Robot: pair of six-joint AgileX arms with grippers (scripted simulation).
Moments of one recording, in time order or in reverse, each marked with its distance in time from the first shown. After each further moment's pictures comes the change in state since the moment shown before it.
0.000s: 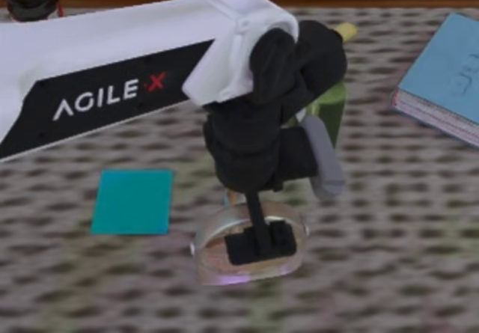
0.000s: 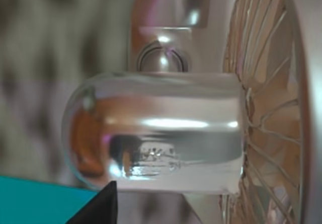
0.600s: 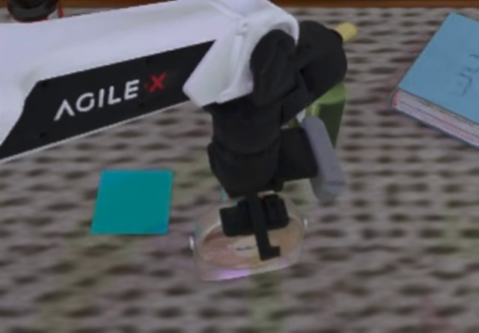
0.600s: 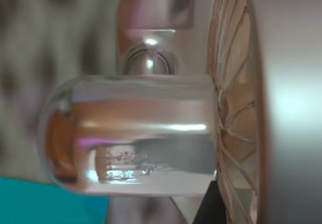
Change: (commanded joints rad) left arm 0.000 0.000 0.000 0.000 0.000 0.000; right arm 0.000 0.000 0.000 0.000 0.000 0.000
